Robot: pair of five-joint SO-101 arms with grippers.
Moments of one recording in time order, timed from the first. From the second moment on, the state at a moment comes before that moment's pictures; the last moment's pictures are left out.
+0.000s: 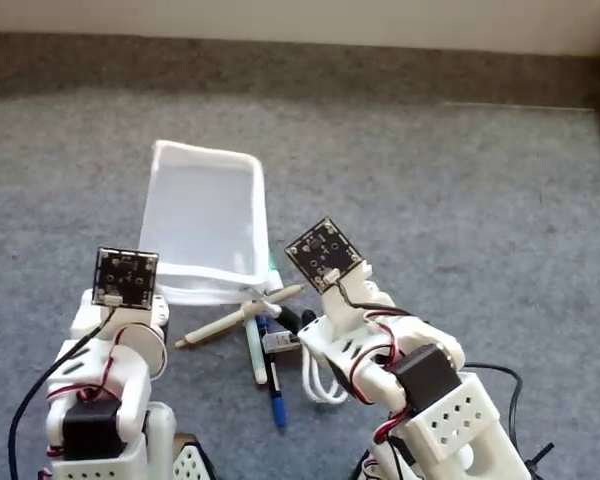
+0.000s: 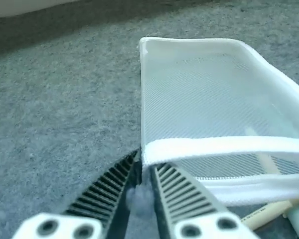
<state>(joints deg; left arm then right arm) -11.4 -103.8 78.0 67.8 -7.2 -35.2 -66.6 55.8 69.3 10.7</state>
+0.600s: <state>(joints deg) -12.6 -101.1 60.8 76.8 -6.4 -30.4 -66.6 55.3 67.7 10.7</state>
